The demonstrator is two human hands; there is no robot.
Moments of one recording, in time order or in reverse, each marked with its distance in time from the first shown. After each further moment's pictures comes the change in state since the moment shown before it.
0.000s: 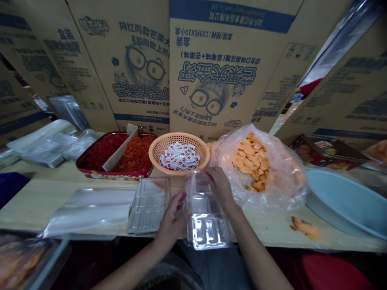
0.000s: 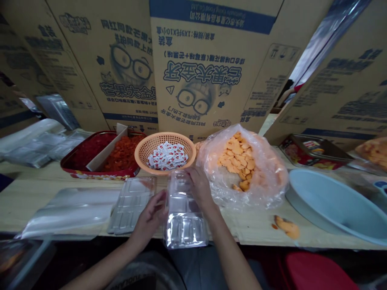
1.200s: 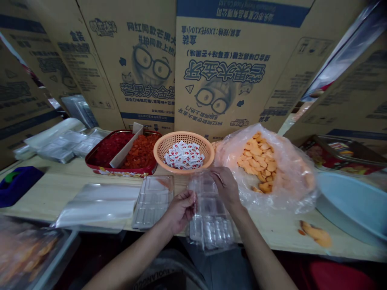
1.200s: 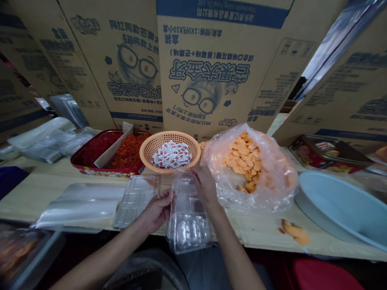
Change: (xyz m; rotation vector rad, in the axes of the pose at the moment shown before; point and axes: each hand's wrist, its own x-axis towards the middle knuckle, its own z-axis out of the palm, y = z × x) left_hand 0.028 0.018 0.017 -0.823 0.005 -0.511; right_hand -0.005 0.001 -0.004 0.076 0.035 0.059
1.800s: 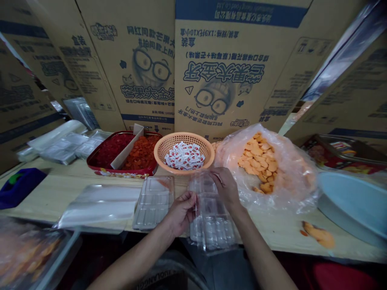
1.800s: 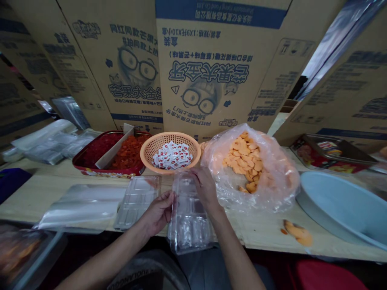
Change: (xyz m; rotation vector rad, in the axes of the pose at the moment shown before) left_hand -0.001 -0.004 0.001 0.019 -0.007 0.019; right_hand 0.000 0.003 0.003 -0.010 0.012 -0.012
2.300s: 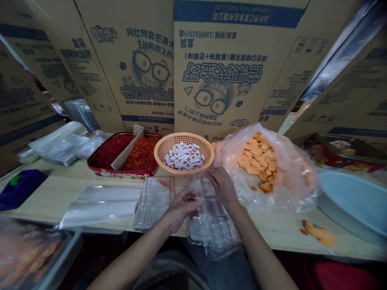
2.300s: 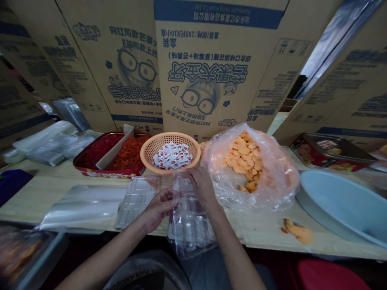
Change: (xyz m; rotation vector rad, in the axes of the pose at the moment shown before) left_hand -0.005 0.012 -0.002 0.362 -0.093 0.090; right_hand 0.003 -0.003 0.002 -0.016 -0.085 -0.084
